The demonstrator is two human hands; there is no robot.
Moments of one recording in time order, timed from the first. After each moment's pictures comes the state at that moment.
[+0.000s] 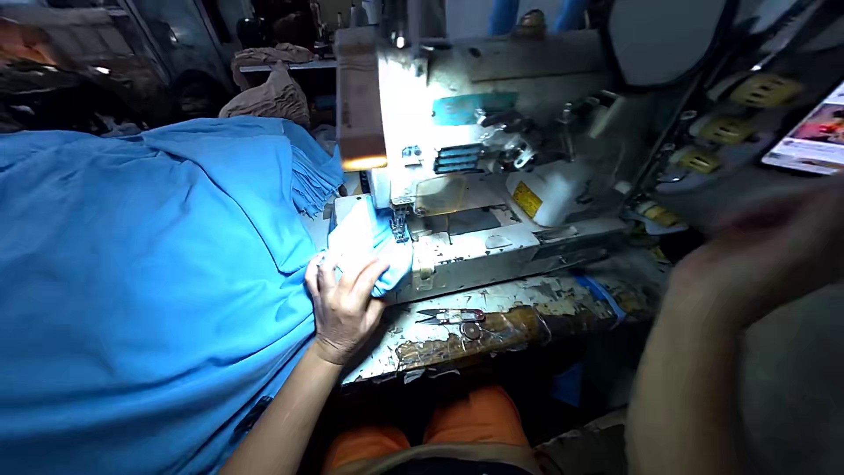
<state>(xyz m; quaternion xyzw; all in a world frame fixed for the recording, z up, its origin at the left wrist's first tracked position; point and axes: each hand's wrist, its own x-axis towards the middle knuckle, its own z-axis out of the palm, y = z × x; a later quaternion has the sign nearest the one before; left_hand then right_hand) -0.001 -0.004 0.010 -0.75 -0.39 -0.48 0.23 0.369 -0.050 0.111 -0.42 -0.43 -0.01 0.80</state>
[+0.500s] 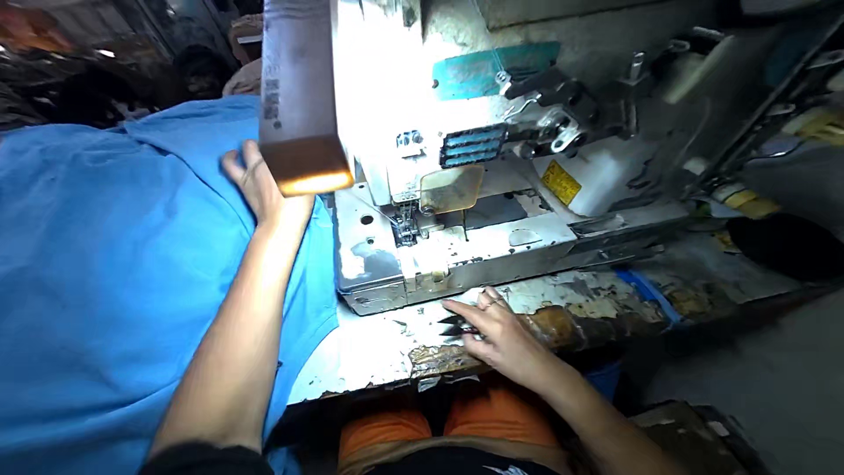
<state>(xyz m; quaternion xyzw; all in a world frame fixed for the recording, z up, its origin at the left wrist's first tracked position) -0.052 0.113 0.123 -0.65 -0.66 -0.29 0.22 0.250 -0.038 -0.024 -0.44 -0.83 0.12 0.32</state>
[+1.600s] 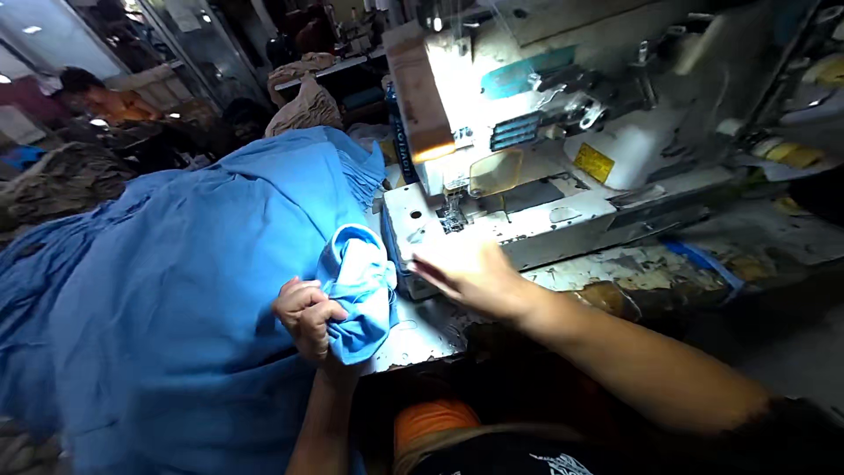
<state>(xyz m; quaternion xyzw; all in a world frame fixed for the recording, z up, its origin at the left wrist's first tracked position) -0.083 -0.048 0.050 -0.67 -0.31 -0.64 0.22 0.146 -0.010 0.073 -0.29 -0.85 -0.11 0.43</state>
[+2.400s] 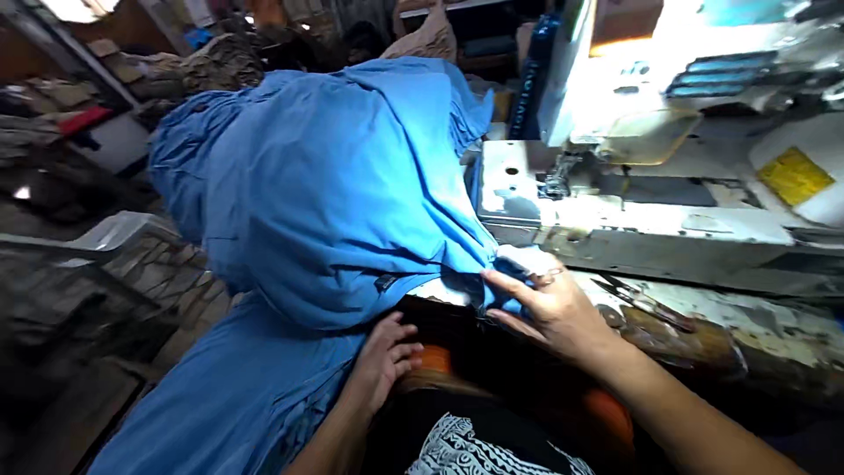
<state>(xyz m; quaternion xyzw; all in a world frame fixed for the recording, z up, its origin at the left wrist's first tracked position) -0.066 -0.215 -0.039 -0.27 -0.57 -0.57 -0.53 0.179 -0.043 -0.008 -0.19 -0.90 0.03 0.39</state>
